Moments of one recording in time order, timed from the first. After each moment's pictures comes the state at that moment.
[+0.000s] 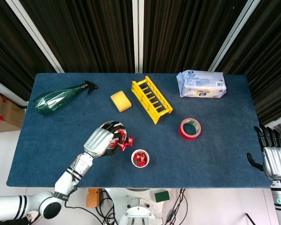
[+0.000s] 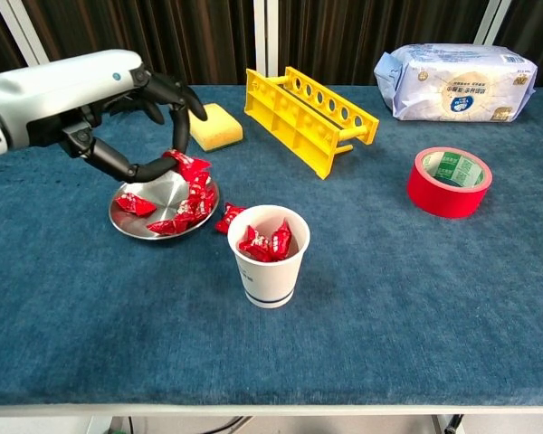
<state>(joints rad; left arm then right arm) -0.63 -1.46 -0.12 -1.87 1.28 1.11 0.33 0.08 -1.12 0.08 -1.61 -1.47 1.47 -0.03</state>
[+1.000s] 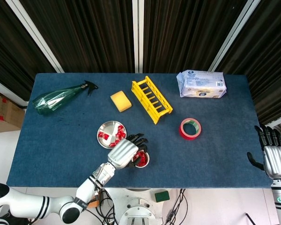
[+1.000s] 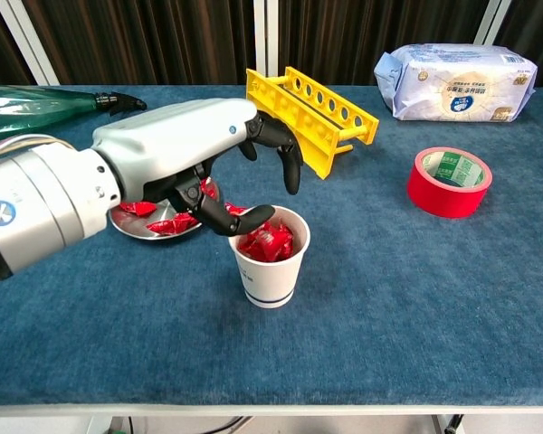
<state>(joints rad) -0.70 -1.67 -0.11 -1.84 1.27 1.09 0.50 0.08 -1.12 0.08 -1.61 -1.46 1.46 -0.01</state>
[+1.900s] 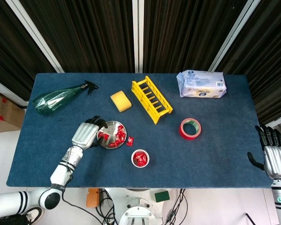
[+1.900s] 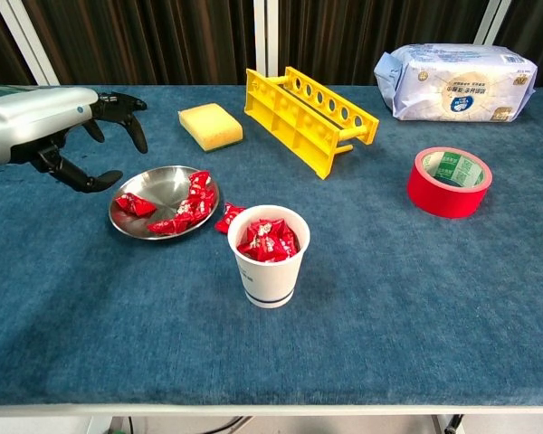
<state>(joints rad) -0.62 -1.48 -0.12 -1.68 1.10 1.09 0.41 0.08 -1.12 0.09 -1.61 -1.44 1.46 -0.03</state>
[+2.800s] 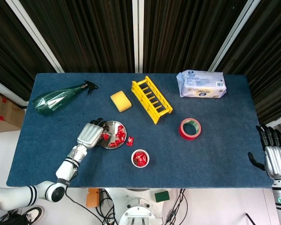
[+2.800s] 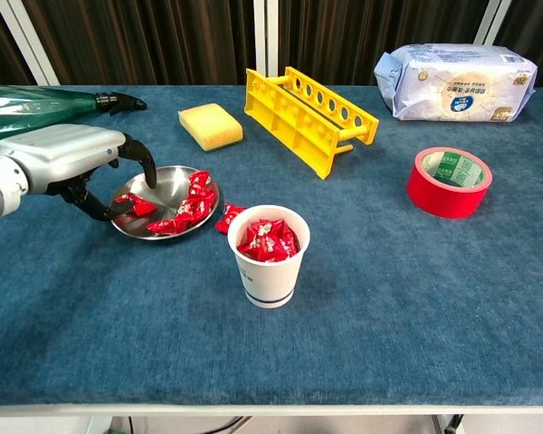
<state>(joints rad) -0.67 -1.57 -0.09 -1.48 1.12 1.00 0.43 0.08 -1.11 0.09 -1.61 -1.45 1.46 -0.02</state>
